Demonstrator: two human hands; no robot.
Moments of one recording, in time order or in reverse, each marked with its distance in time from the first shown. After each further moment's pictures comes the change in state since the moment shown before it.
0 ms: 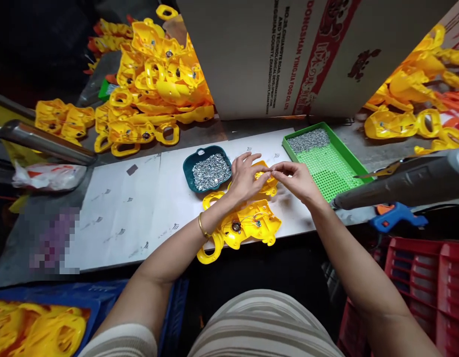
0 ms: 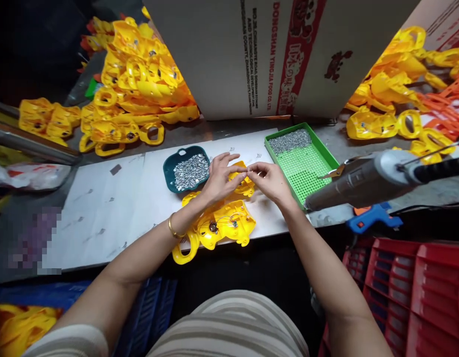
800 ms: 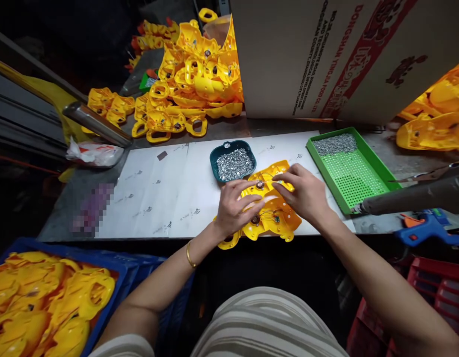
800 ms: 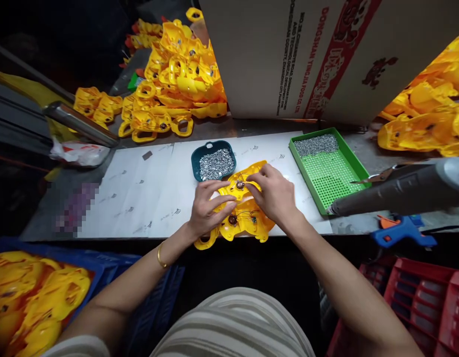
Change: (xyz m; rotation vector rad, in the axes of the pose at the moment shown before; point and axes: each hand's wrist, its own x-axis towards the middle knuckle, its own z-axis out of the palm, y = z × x) left_hand -0.115 -0.028 -0.032 0.109 0.440 0.323; right_hand -0.042 -0.048 0.038 -0.860 -0.044 -0.294
